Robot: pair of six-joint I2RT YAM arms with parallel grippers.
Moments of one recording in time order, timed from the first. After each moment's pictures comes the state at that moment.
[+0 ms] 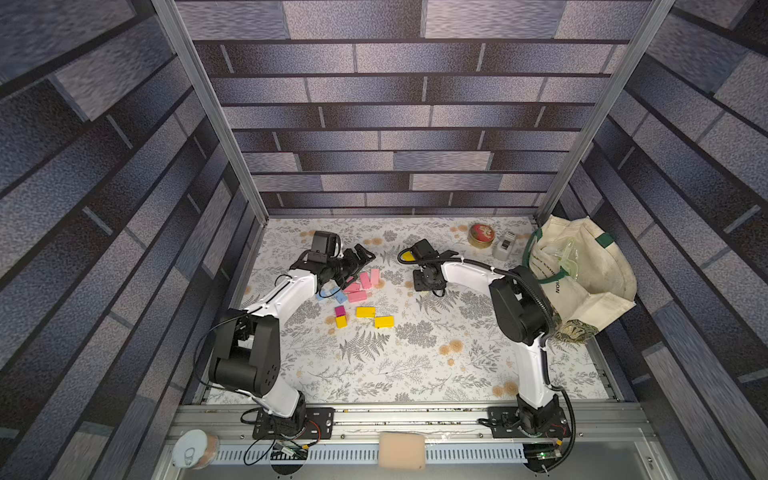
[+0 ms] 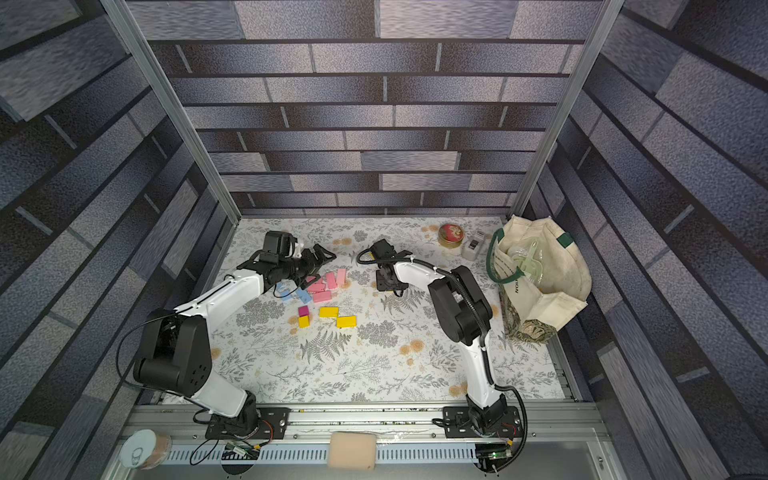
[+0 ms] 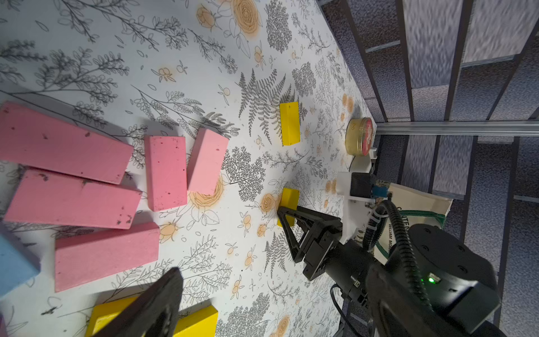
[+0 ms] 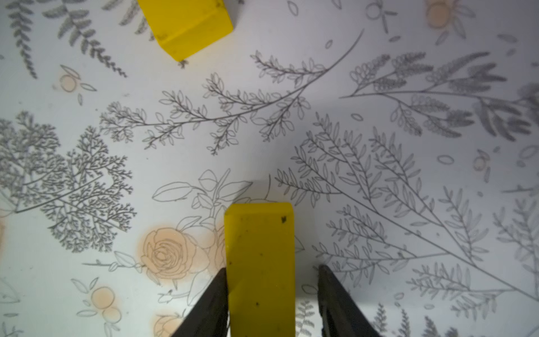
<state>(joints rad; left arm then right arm) -0.21 1.59 1.07 -0.25 0.52 -0.90 0.61 2.13 1.54 -0.63 0.14 0.44</state>
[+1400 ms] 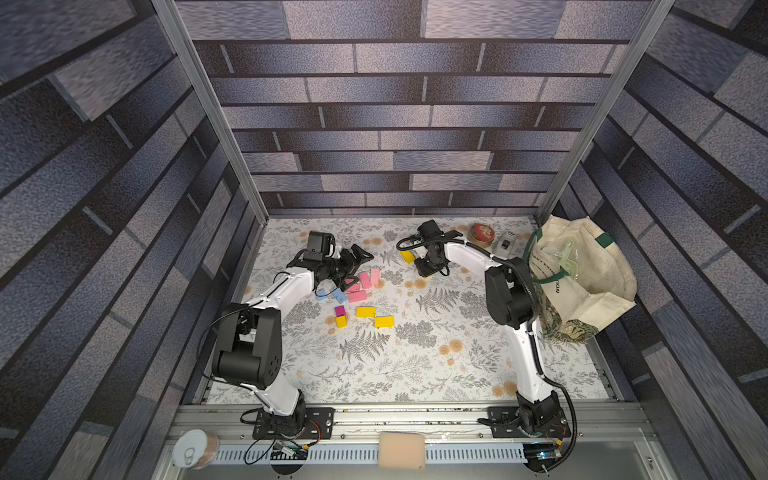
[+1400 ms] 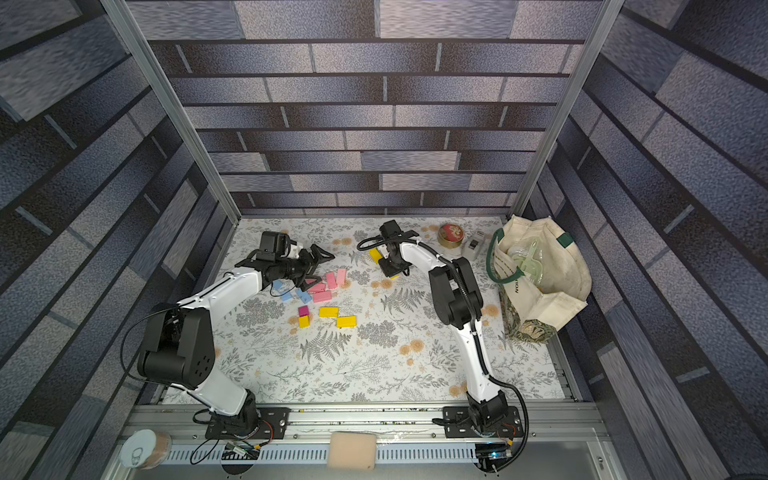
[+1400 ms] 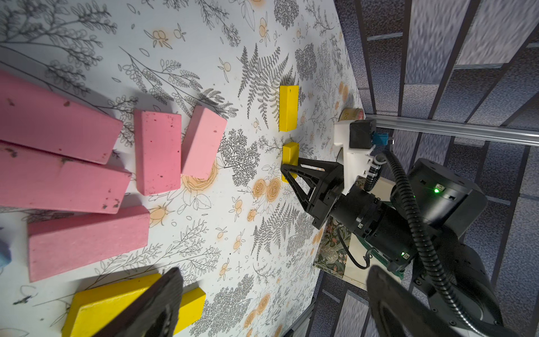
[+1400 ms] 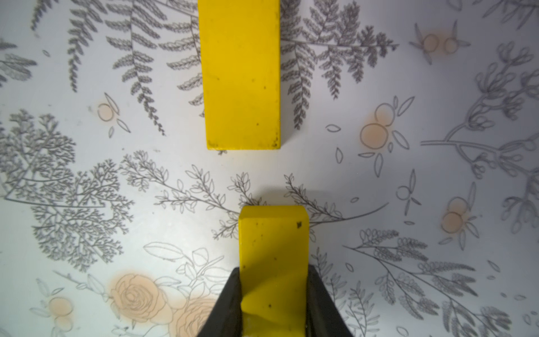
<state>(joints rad) -0.16 1.62 1.08 -0.26 0.66 -0.95 0.49 2.33 1.90 -0.81 -0.04 -0.08</state>
